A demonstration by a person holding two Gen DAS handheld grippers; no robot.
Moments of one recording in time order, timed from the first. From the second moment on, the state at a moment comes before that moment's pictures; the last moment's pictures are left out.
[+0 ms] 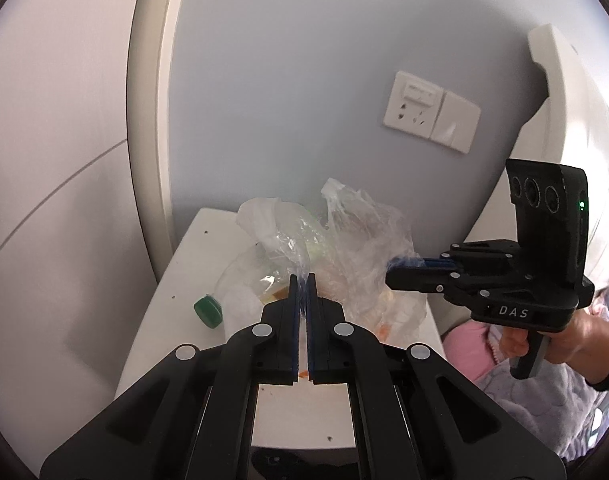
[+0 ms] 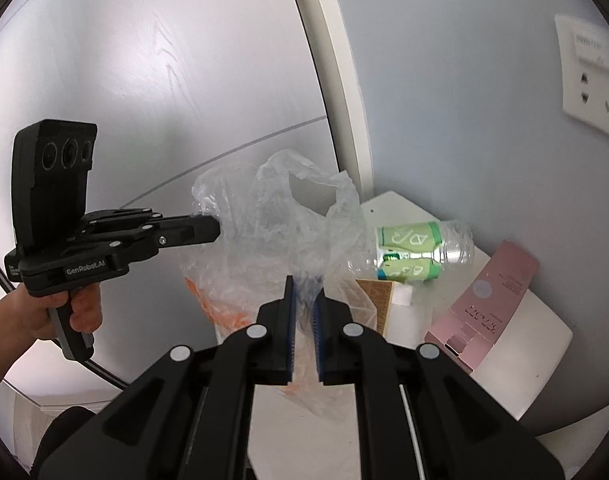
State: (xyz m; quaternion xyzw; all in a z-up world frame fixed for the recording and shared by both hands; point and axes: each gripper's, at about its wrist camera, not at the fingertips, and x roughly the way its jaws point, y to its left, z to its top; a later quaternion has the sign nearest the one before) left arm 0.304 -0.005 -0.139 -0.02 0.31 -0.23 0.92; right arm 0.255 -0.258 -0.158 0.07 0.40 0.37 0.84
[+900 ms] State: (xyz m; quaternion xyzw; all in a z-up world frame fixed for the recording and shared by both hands) left arm 0.119 0.094 -0.136 -0.07 0.30 -0.09 0.95; right arm 0.142 -0.126 -0.138 0.03 0.40 0.48 0.78
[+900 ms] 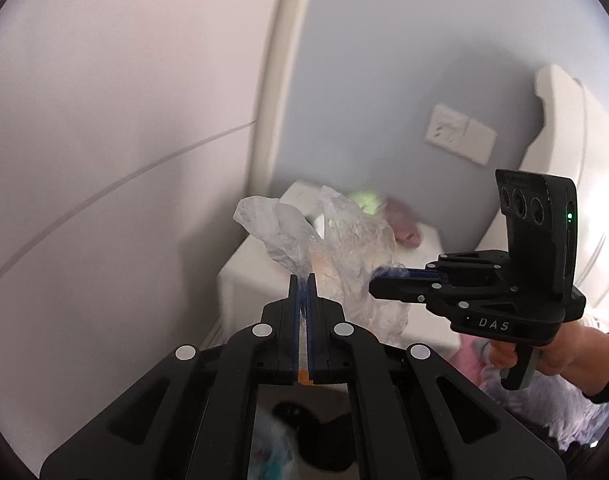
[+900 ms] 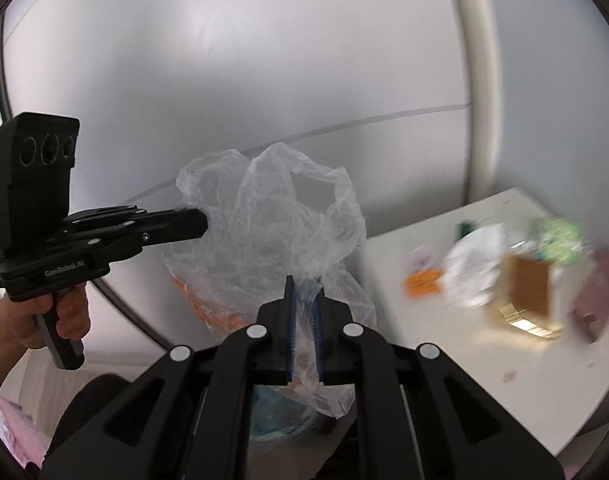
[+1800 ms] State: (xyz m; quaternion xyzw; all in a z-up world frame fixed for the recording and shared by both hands) left arm 0.043 0.189 -0.308 -0.17 0.44 0.03 0.88; right arm 0.074 0.029 -0.297 -0.06 0.54 0.54 0.64
